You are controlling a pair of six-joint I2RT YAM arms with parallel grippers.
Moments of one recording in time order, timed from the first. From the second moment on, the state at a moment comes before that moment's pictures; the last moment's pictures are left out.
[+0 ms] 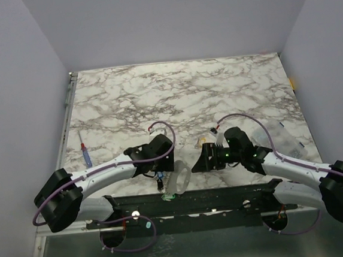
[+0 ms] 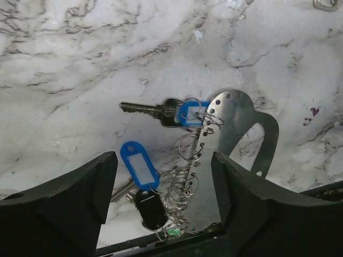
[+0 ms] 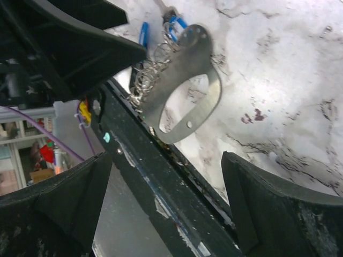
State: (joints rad) left arm -0.93 1.29 0.71 -0.48 -0.23 -0.73; right arm 0.69 1.08 0.39 0.02 -0.51 0.72
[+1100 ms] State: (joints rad) left arm -0.95 1.26 0.53 -0.20 -0.10 -0.64; right arm 0.69 1.13 0.37 0.14 -0.53 0.83
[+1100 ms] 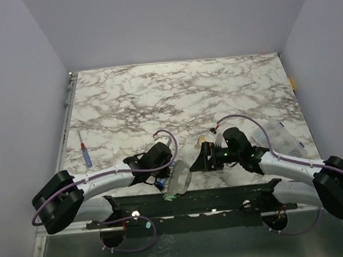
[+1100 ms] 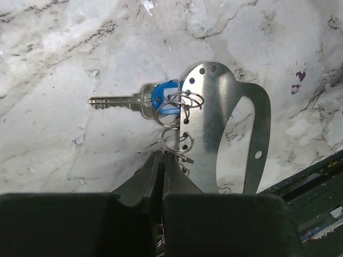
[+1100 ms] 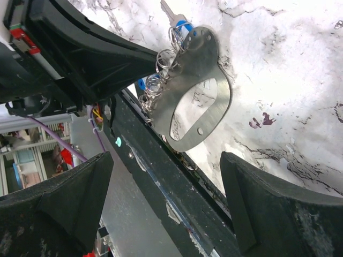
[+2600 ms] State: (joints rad) left arm -0.99 0.92 0.34 -0.26 -0.12 -0.95; right arm 0.82 1.44 0.30 0.55 -0.54 1.06
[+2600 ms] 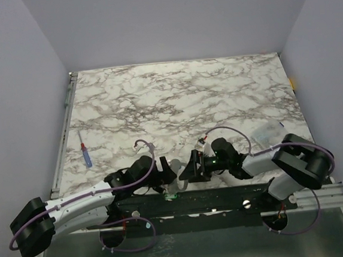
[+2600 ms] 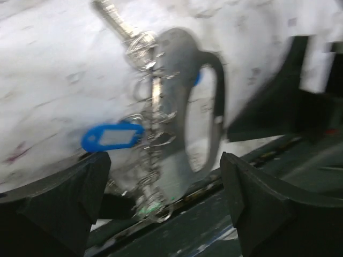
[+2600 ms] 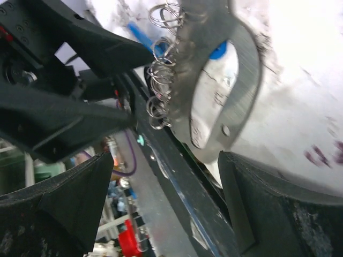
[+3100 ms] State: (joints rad) left arm -0.97 1.04 0.09 0.45 0.05 -1.04; right arm 0.85 1.75 0.18 1.23 -0.53 1.30
